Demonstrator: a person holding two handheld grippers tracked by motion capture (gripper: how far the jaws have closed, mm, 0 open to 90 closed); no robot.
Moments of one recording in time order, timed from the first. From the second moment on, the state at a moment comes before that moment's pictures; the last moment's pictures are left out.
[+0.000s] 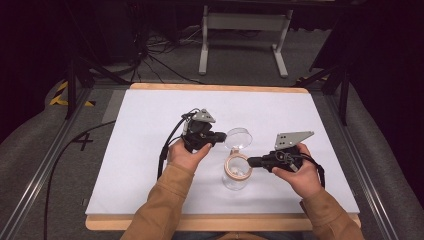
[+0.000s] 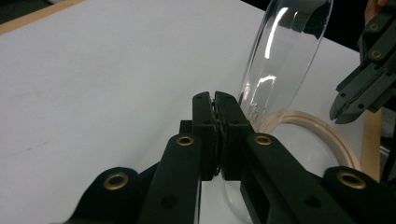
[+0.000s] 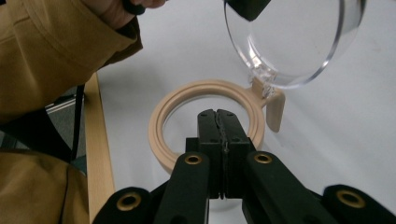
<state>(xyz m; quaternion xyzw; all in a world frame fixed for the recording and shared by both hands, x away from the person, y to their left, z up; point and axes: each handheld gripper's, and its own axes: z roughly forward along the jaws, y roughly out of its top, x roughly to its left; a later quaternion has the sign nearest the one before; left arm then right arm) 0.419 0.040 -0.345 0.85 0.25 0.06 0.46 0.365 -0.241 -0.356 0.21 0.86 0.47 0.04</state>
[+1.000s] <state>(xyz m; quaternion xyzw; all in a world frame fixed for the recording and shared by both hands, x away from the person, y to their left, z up) 0.412 0.069 -0.338 0.85 0.26 0.05 0.45 0.356 -0.226 -0.340 0.19 0.87 0.45 0.01</state>
